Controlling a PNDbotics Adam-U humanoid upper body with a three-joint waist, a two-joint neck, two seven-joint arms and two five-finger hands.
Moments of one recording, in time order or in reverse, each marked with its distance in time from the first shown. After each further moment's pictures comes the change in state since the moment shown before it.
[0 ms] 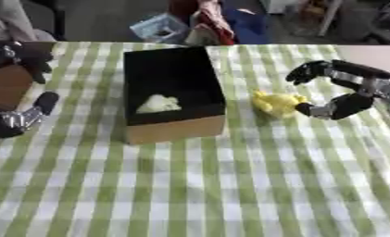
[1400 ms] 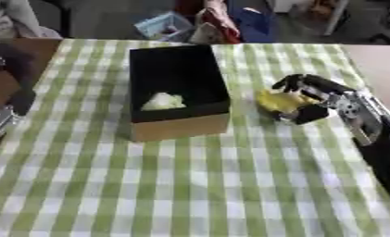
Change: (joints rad) left arm 0.029 -0.022 0.034 -0.043 0.118 0.058 -0.103; right arm -0.076 0.162 -0.117 0.336 0.469 0.041 -0.292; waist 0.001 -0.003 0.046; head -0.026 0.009
